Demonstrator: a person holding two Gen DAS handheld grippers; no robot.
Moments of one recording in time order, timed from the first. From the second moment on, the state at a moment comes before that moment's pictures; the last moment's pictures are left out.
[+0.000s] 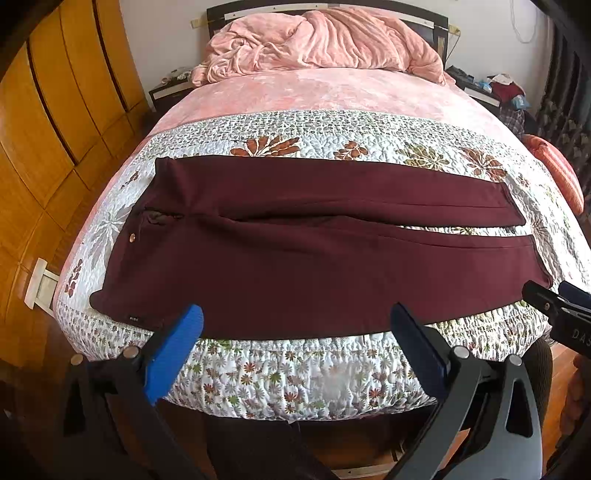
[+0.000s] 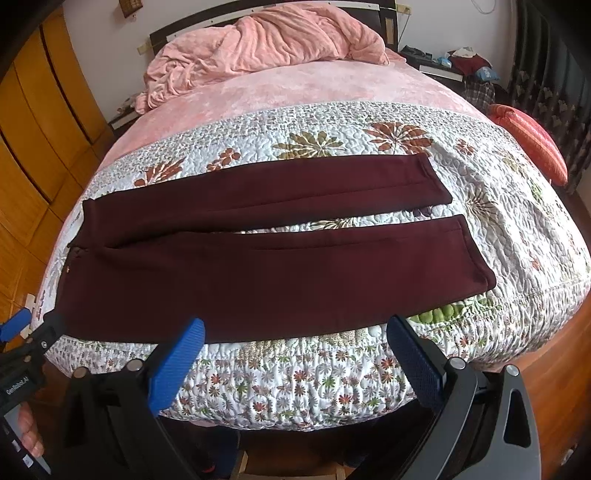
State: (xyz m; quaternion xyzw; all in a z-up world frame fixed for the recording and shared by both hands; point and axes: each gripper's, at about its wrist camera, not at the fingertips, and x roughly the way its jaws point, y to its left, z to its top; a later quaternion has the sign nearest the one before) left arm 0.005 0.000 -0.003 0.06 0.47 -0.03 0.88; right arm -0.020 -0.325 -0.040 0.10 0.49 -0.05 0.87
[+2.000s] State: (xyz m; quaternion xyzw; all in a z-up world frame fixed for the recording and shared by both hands) left arm 0.011 -0.002 -0.016 0.06 0.48 -0.03 0.88; right arm -0.018 -0.328 -0.048 0.10 0.49 -0.05 0.86
